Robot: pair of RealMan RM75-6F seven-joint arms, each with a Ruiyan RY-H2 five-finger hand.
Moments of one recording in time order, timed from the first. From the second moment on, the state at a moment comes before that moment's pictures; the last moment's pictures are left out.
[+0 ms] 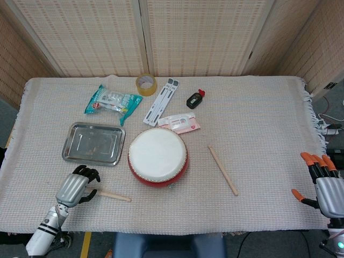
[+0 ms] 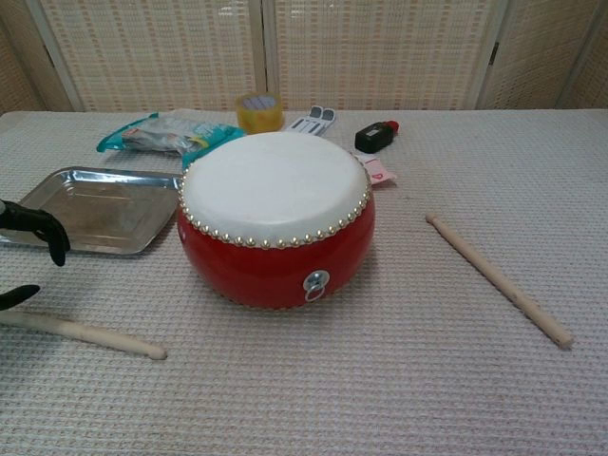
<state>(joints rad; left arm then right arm) -0.34 -1.37 -0.02 -1.53 1.51 1.17 0.17 0.04 -1.08 0.04 -1.60 -1.54 1.51 0.10</state>
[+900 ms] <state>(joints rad) -0.34 -1.55 0.02 -1.49 1.43 1.16 0.38 0.04 -1.08 0.04 -1.58 -1.53 1.51 0.12</state>
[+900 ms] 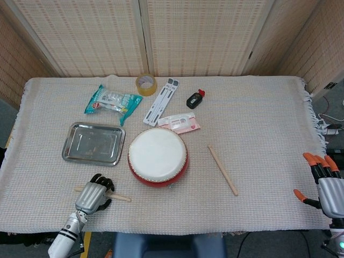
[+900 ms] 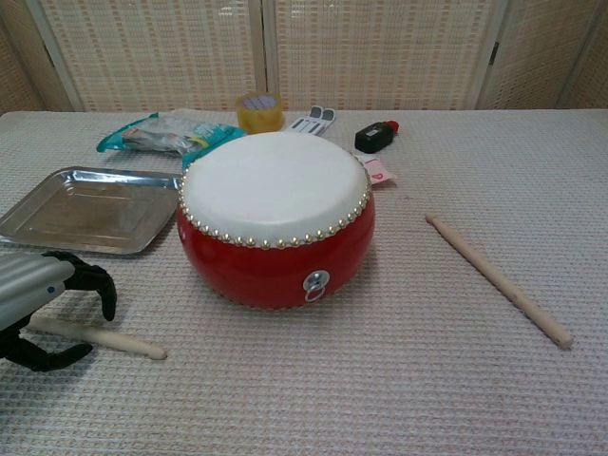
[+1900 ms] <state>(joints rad) -0.34 -1.61 0.02 -1.40 1.42 1.15 0.35 0.04 -1.07 0.04 -1.59 -1.52 1.50 0.11</state>
